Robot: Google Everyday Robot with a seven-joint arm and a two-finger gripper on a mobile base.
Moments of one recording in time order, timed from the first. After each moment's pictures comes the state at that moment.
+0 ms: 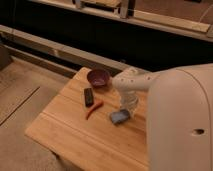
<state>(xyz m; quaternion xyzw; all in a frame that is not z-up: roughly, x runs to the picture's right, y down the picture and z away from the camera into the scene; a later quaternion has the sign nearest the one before) 0.171 0.151 0.812 -0.09 0.40 0.80 0.43</state>
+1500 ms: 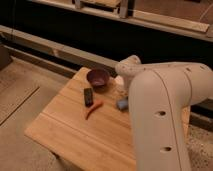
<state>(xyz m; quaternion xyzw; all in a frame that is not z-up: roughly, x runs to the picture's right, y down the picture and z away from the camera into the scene) 0.161 0.067 0.877 -0.07 0.38 0.80 0.45</state>
